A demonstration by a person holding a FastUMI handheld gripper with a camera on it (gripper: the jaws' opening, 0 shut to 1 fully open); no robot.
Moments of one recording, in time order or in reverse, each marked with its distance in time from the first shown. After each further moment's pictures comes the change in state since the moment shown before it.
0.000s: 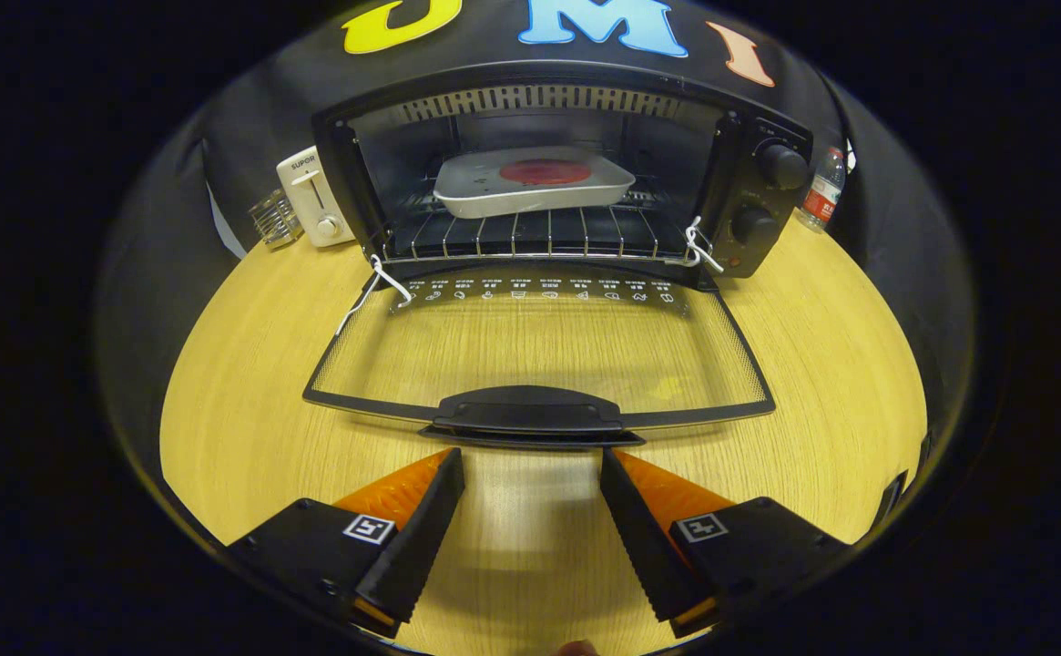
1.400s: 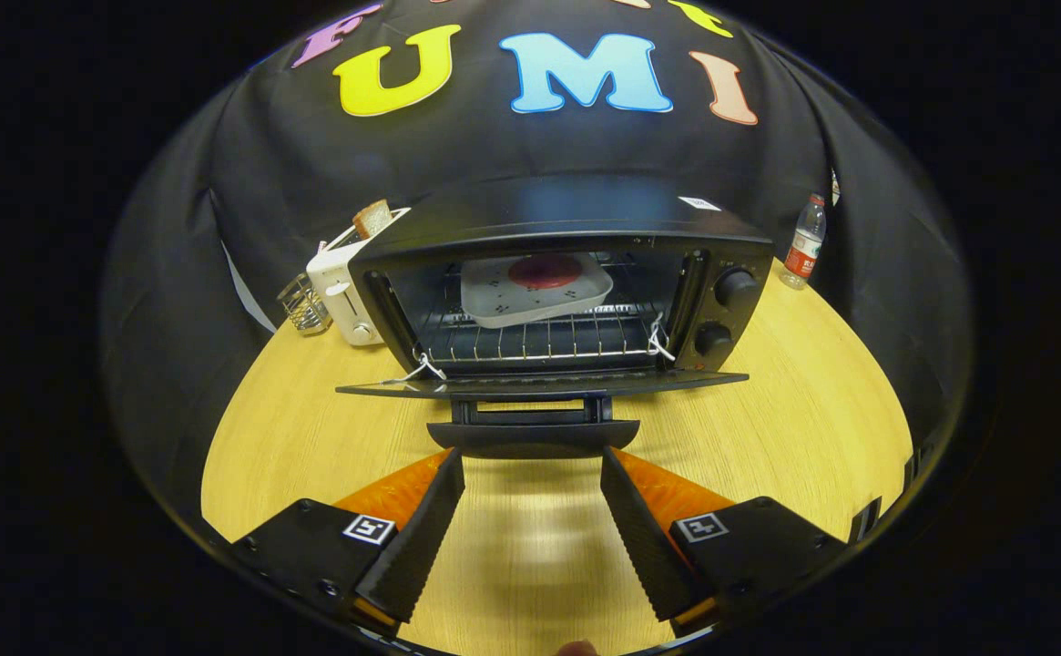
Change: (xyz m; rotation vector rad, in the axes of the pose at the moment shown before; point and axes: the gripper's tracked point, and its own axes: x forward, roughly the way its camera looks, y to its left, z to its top) arm -0.069 -0.002 0.092 0.059 -0.218 0.042
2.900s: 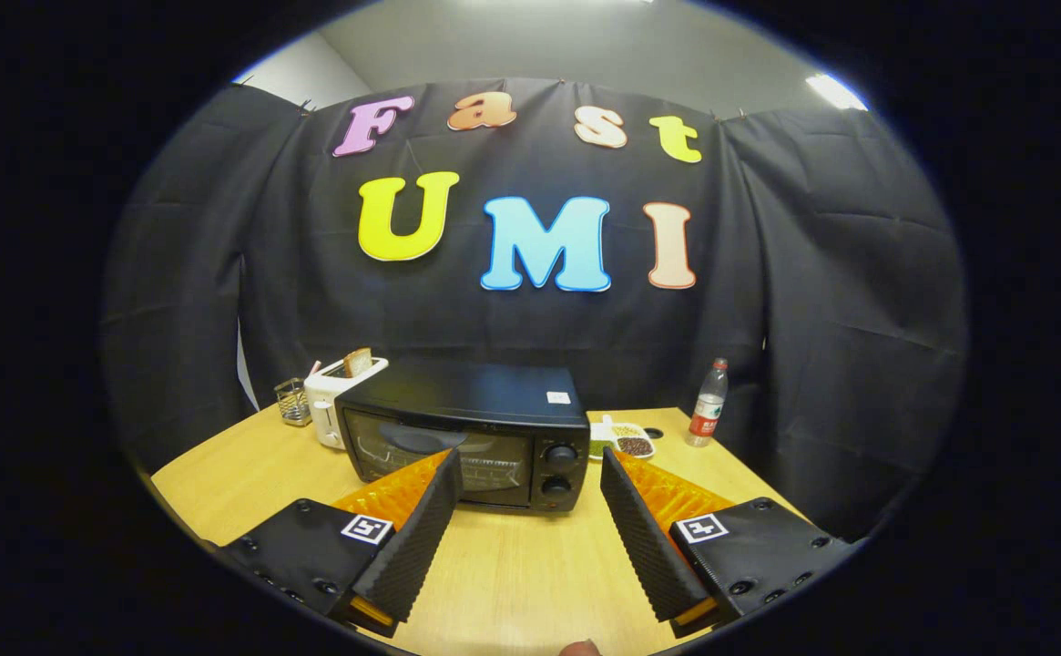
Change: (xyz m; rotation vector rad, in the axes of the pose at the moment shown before) arm -0.157 -0.128 0.080 -0.147 -0.583 -0.087
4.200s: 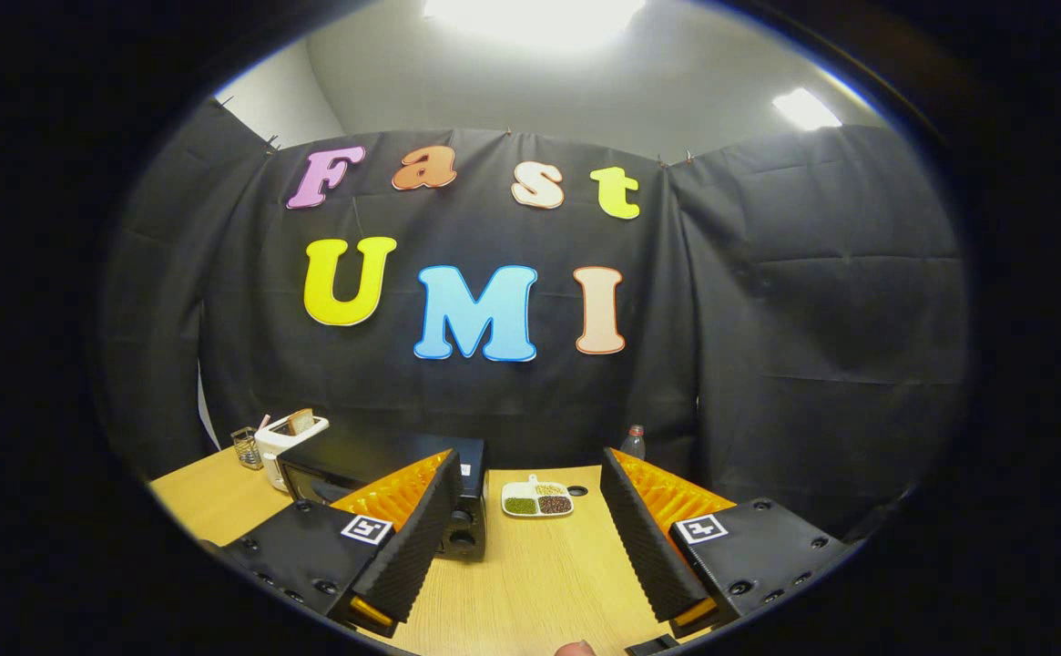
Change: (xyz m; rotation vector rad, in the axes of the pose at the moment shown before) arm -0.031 -0.104 0.076 0.017 -0.142 -0.134
